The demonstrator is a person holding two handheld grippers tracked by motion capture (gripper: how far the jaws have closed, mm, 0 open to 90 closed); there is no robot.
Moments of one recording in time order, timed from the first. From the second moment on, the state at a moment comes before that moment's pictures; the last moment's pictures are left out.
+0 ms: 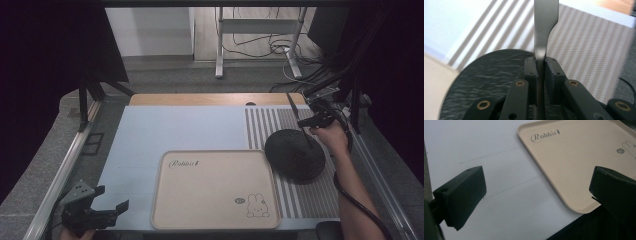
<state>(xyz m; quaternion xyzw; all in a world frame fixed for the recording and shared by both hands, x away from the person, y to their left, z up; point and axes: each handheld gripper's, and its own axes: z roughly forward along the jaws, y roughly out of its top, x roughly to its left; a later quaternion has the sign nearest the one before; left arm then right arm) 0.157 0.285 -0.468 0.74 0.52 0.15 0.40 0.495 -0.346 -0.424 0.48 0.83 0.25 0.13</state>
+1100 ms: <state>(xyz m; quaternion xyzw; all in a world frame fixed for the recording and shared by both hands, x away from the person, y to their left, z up) 0.156 0.285 -0.468 0.75 0.51 0.16 0.39 0.359 -0.202 -0.450 0.32 0.92 0.22 0.03</state>
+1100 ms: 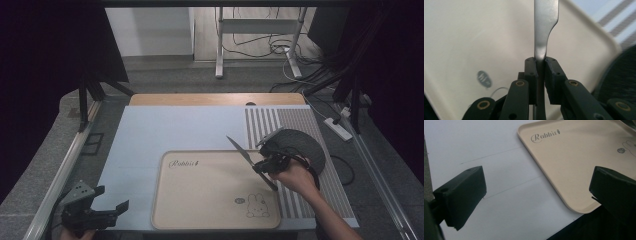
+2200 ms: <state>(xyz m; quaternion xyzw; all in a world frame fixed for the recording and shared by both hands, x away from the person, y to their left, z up) 0.157 0.283 -0.468 0.75 0.51 0.16 0.39 0.336 -0.117 -0.485 0.18 0.96 0.20 0.00</state>
